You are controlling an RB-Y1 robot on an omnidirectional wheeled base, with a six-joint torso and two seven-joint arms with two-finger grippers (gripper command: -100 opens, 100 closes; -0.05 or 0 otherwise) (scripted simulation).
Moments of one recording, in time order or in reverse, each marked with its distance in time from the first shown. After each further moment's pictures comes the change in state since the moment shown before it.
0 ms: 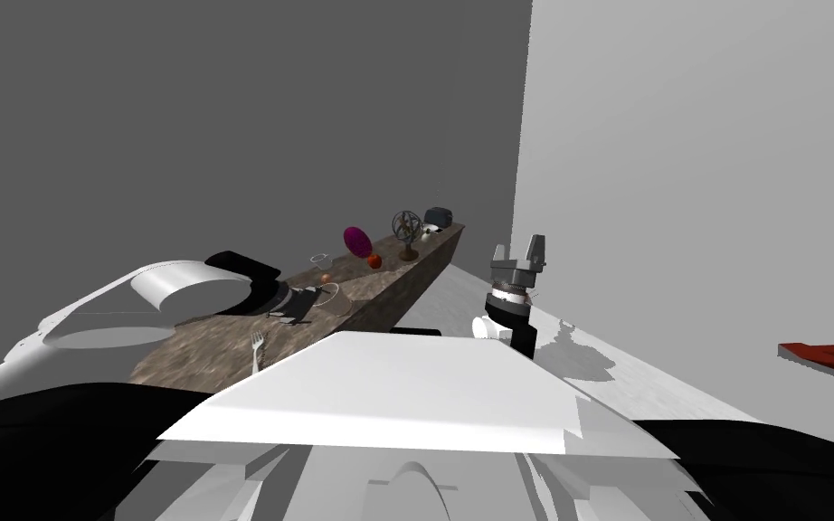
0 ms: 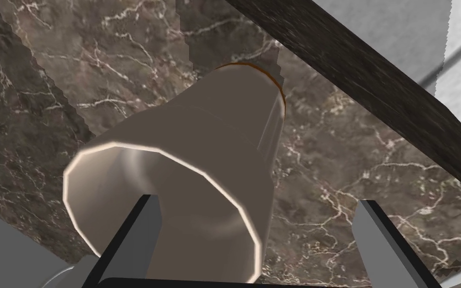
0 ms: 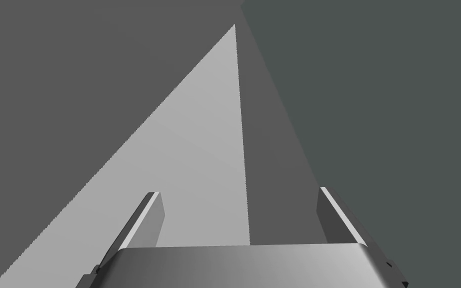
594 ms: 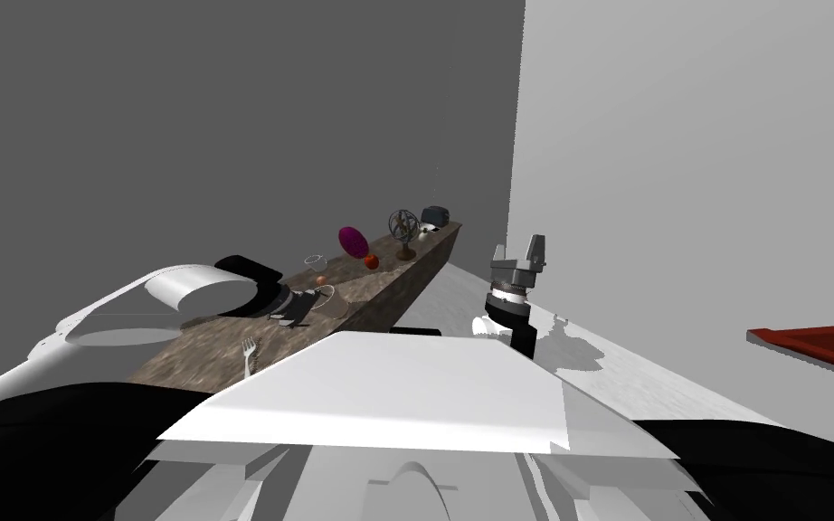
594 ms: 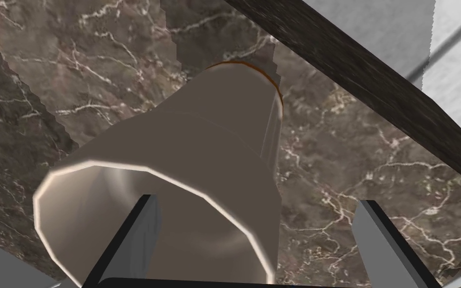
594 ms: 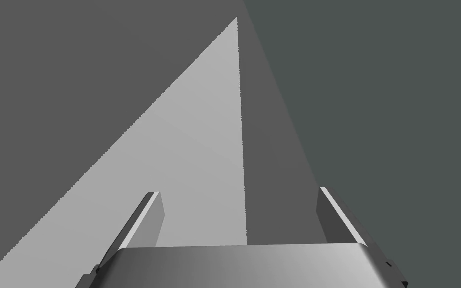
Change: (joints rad) left arm 0.008 -0.009 -0.031 0.047 -0.035 0.001 -0.029; right arm 0.000 0.000 0.000 0.000 0.000 0.000 0.000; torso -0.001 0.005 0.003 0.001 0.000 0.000
